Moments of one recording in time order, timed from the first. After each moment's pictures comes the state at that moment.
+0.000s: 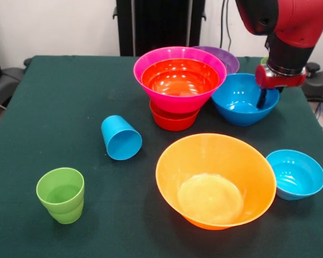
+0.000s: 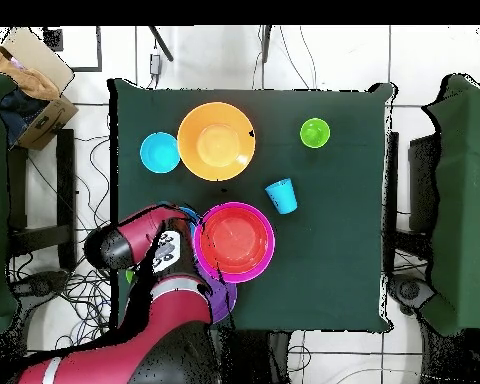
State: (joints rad) arm 0.13 -0.43 0.11 1.60 -0.35 0.48 2.03
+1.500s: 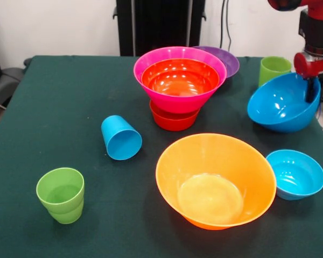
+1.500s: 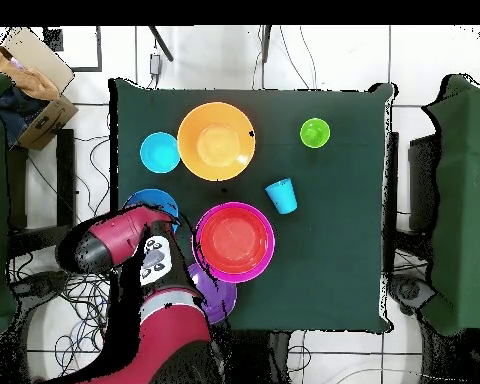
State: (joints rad) arm 0.10 -0.55 0.21 1.67 -0.29 0.31 2.03
